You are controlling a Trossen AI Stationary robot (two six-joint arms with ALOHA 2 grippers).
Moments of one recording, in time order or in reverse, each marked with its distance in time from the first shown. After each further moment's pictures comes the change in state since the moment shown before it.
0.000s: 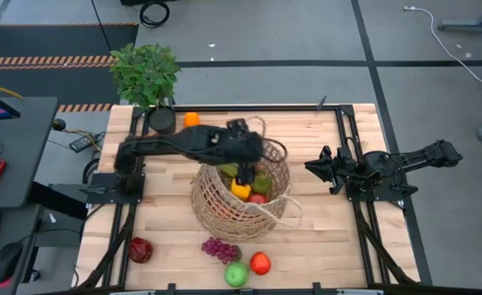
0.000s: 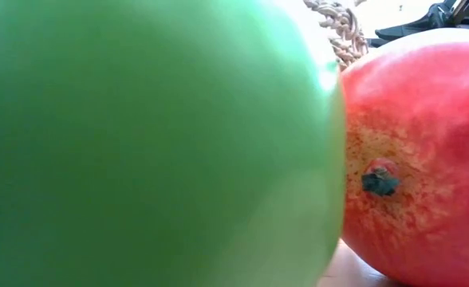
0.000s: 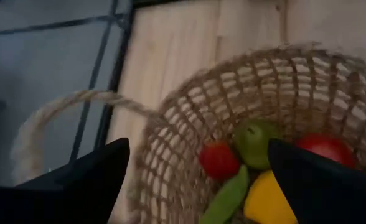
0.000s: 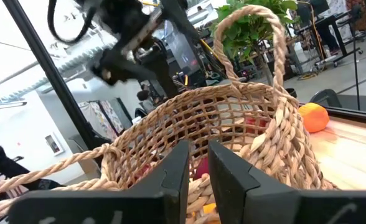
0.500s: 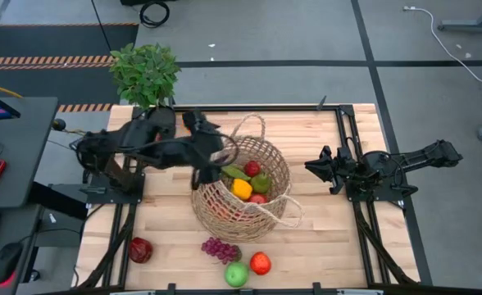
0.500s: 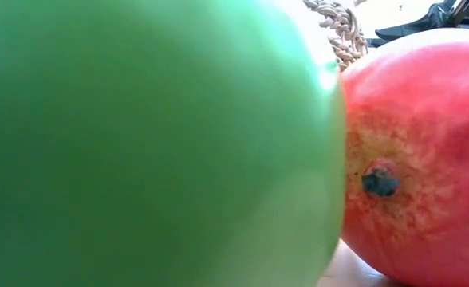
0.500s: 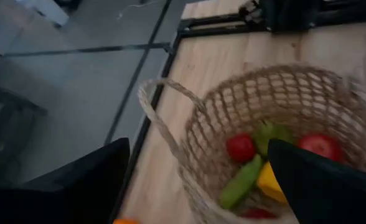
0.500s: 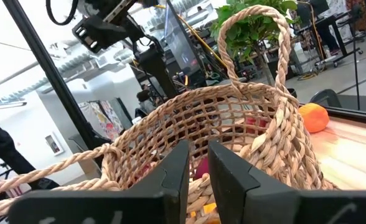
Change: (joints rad) left arm -0.143 -0.247 -0.003 -0.169 -0.209 -0.124; right arm 0.000 0.000 0.000 0.001 0.000 0.000
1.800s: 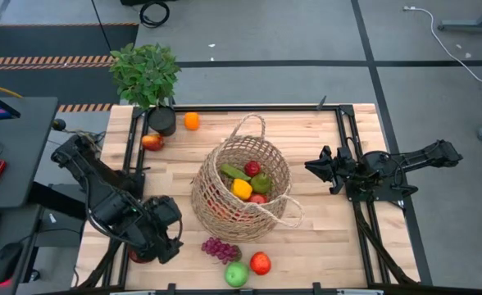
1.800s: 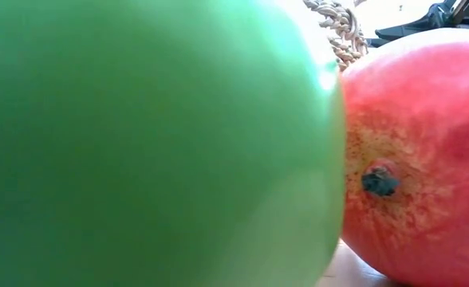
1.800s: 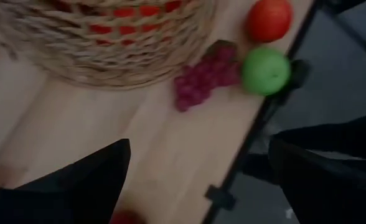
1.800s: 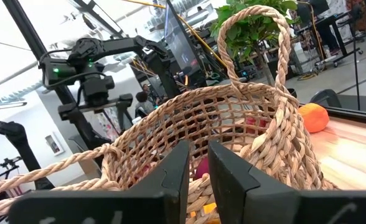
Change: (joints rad) left arm -0.552 -0.272 -0.741 0.153 0.388 -1.168; right arm 0.000 0.000 0.000 0.000 0.000 0.000
